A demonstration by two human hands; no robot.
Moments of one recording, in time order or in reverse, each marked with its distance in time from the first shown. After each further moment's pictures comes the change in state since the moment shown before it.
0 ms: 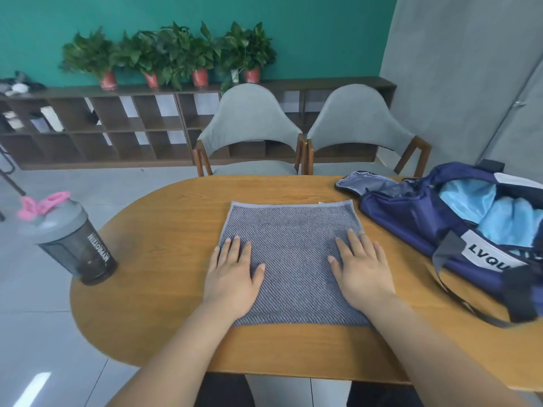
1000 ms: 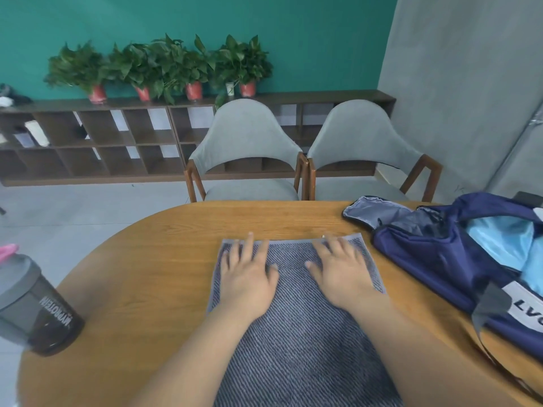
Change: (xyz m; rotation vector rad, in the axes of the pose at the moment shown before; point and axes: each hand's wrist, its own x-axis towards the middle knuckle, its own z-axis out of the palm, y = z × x) left_hand 0.115 0.023 -0.014 -0.096 0.005 0.007; right_hand 0.123 -0.037 -0.001 0.049 -0.110 -0.028
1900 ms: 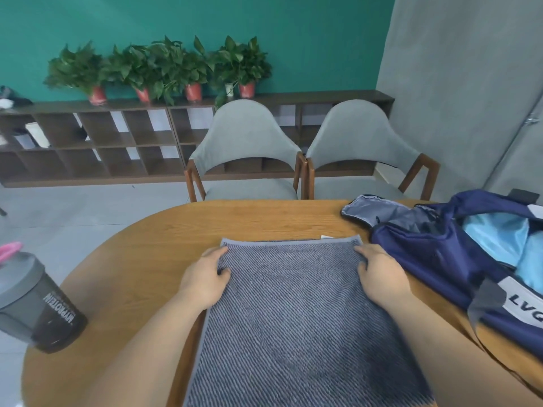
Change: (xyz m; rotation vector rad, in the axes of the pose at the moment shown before) left_hand 0.005 -0.085 -0.013 -0.343 -0.013 -0.087; right_hand -0.013 0.071 0.003 0.403 0.163 0.195
